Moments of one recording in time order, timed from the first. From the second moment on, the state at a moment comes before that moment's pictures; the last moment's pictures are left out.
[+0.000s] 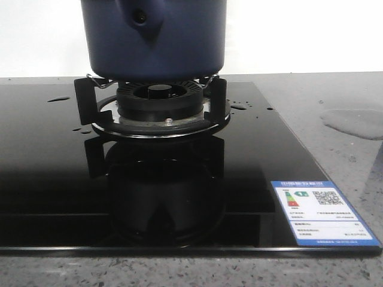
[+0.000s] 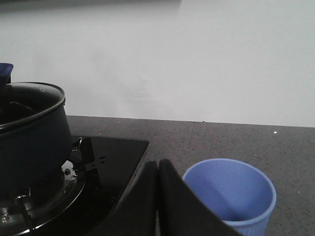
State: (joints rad) left arm -0.30 1.60 -1.26 -1.53 0.77 1.70; right arm 0.10 0.46 -0.42 0.69 0.09 -0.64
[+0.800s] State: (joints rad) left arm -0.28 1.40 -1.26 -1.59 0.70 1.64; right arm 0.10 0.46 -0.42 0.69 0.10 -0.65
